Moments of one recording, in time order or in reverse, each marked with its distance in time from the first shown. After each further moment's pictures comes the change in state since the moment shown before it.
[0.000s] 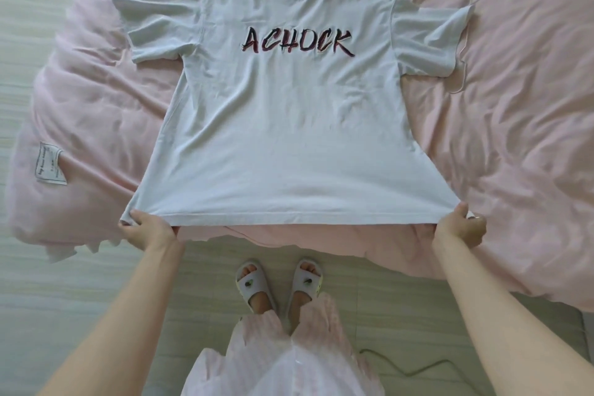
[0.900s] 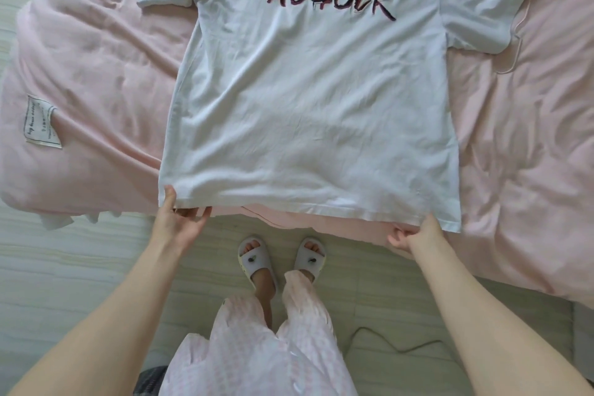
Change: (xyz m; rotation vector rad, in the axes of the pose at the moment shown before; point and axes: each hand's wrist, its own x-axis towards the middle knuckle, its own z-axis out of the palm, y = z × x) left_hand 0.037 -0.029 -0.024 -0.178 -0.530 -0.561; right_hand -0.051 0.043 0.058 0.291 -0.435 0.727
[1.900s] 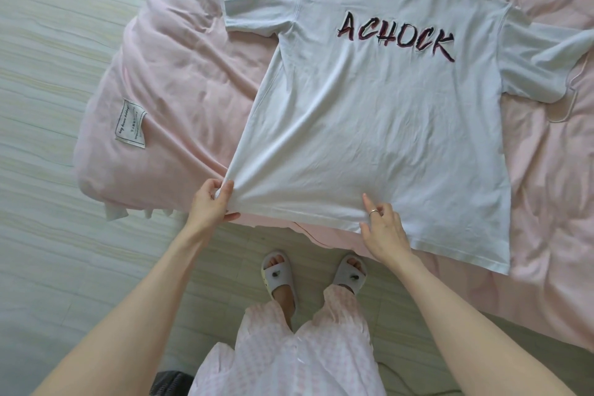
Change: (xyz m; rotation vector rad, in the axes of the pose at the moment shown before) left_hand -0.011 0.062 -0.006 0.884 -0.067 0.397; right_hand -0.069 0.092 0.077 -1.839 -0.291 -1.263
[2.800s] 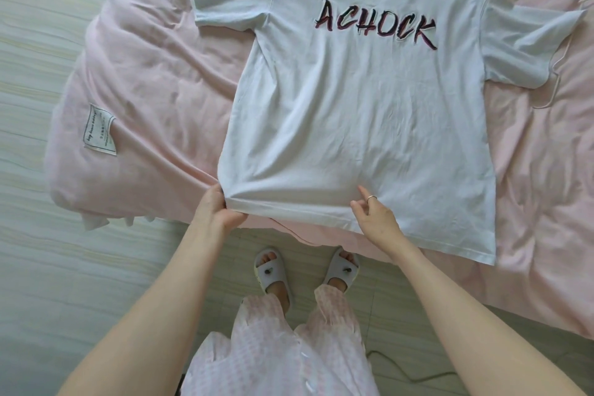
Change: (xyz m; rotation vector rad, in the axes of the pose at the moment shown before) left_hand -0.002 0.041 0.049 -1.096 -0.212 -0.658; right_hand 0.009 0.004 -0.025 0.530 -0.079 0.104
